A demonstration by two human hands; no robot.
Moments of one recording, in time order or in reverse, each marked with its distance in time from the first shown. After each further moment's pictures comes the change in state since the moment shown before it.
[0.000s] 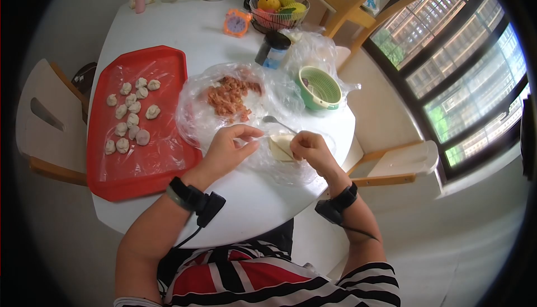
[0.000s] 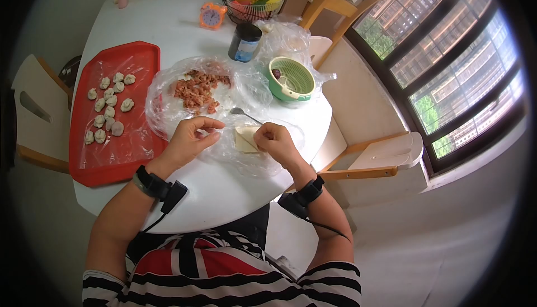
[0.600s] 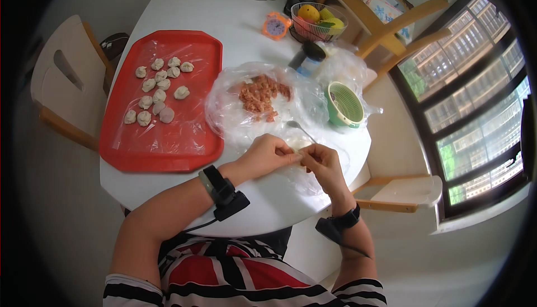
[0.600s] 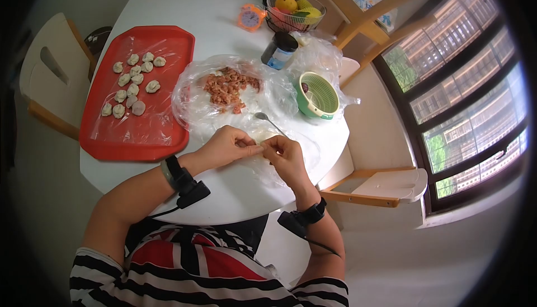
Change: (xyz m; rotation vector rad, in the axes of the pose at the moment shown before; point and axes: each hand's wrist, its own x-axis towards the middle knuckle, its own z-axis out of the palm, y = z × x) left_hand 0.004 -0.009 0.028 0.040 -0.081 -0.070; right_hand -0.011 -0.024 0.028 0.023 -0.029 -0.033
